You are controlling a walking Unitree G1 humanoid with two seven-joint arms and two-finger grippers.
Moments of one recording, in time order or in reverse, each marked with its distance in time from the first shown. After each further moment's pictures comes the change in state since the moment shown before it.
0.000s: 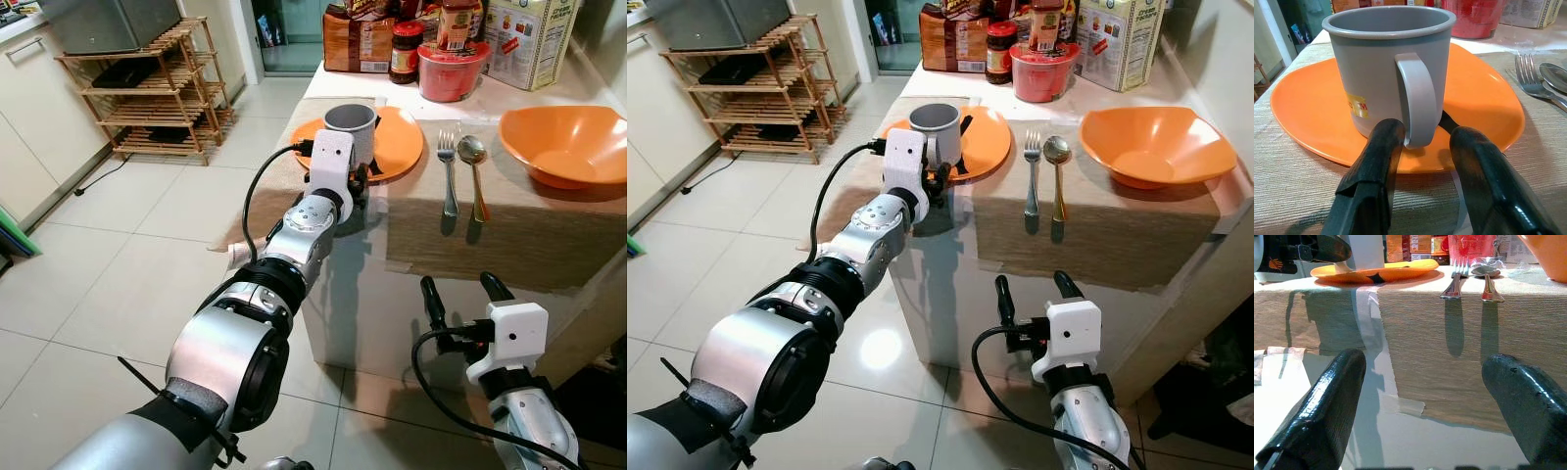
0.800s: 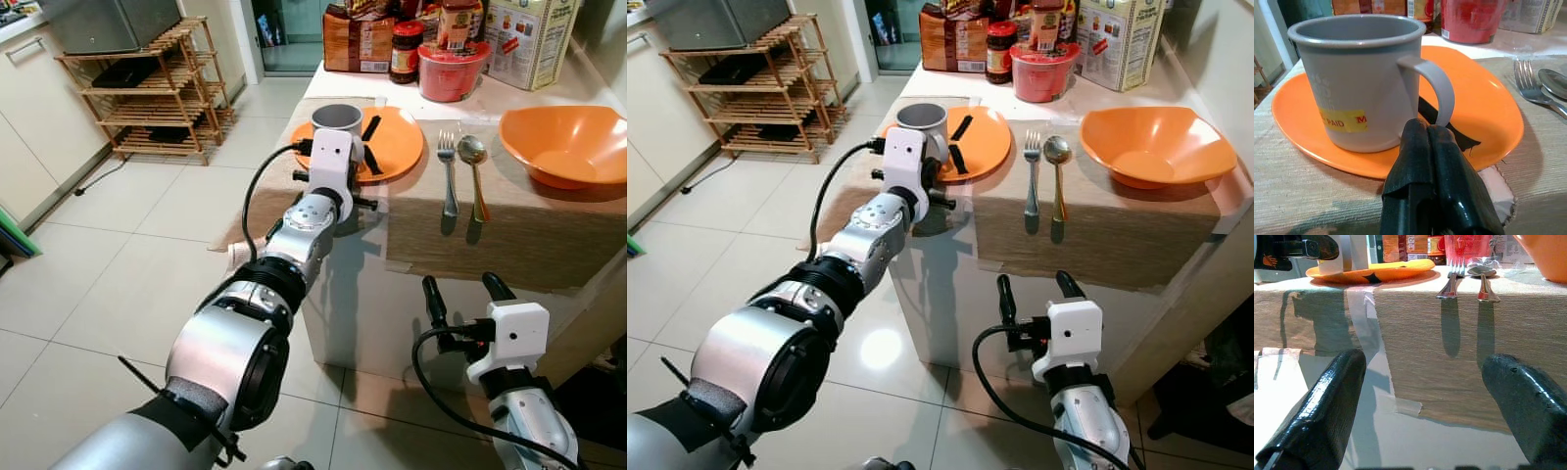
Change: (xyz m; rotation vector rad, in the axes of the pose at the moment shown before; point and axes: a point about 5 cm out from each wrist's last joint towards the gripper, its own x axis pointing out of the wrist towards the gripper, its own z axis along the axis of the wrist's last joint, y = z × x) left arm 0.000 0.000 0.003 0.001 -0.020 -0.001; right arm 0.001 0.000 0.000 -0.003 -0.001 -0.011
